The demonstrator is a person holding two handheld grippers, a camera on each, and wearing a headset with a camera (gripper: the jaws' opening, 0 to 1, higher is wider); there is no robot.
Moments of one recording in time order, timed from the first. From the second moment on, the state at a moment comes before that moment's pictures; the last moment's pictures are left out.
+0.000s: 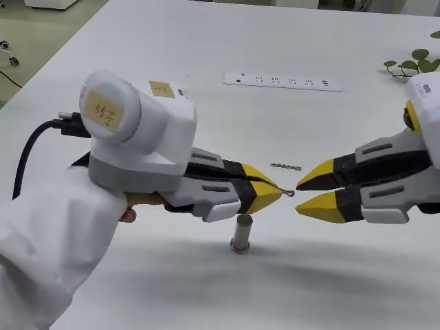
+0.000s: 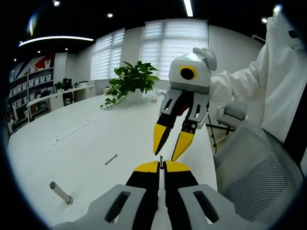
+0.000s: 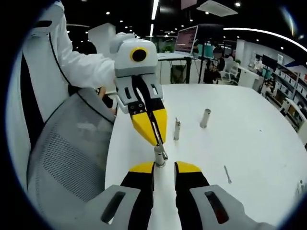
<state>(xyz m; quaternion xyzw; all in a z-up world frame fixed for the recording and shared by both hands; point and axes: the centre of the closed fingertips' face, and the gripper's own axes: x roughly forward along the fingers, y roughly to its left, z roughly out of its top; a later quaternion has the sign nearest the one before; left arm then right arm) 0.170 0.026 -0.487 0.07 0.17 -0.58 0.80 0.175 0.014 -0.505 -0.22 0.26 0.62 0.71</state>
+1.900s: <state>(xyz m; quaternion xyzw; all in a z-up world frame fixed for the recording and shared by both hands) 0.173 0.053 -0.546 0.18 0.22 -0.56 0.78 0.165 0.004 -0.556 -0.28 0.31 0.59 0.69</state>
